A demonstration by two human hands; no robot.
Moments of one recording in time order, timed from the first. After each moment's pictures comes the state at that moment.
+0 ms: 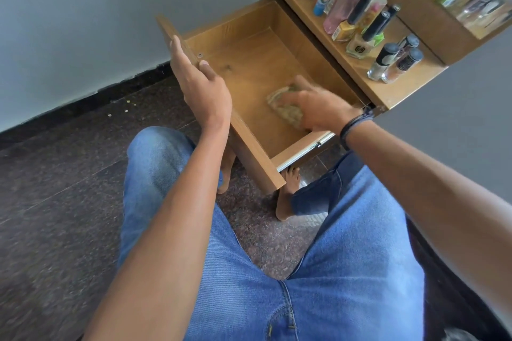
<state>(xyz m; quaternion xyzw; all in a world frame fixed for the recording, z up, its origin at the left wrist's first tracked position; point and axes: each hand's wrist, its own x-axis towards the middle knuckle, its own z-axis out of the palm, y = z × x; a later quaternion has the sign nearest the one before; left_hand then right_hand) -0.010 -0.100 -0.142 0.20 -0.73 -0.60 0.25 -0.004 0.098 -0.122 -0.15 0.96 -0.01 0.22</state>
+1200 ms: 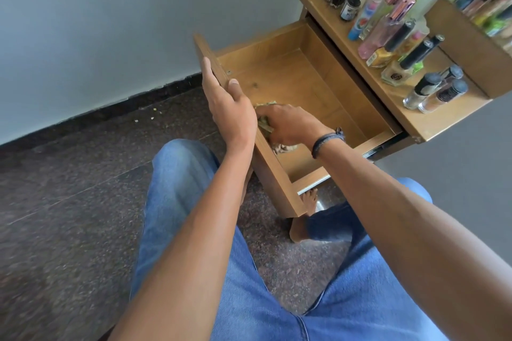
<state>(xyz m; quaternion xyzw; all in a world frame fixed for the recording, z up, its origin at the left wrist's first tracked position) -0.007 -0.103 -0.142 0.22 -0.70 -0.64 0.23 -0.036 0.010 -0.152 -0.21 0.95 -0.07 0.23</state>
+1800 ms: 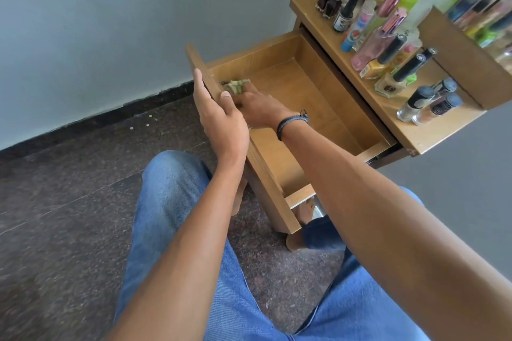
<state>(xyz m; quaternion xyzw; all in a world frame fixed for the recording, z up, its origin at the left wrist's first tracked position) -0.011 -0.103 -0.145 0.23 -0.71 -0.63 0.24 -0.091 -0.033 -0.157 -0.21 0.94 -0.12 0.23</state>
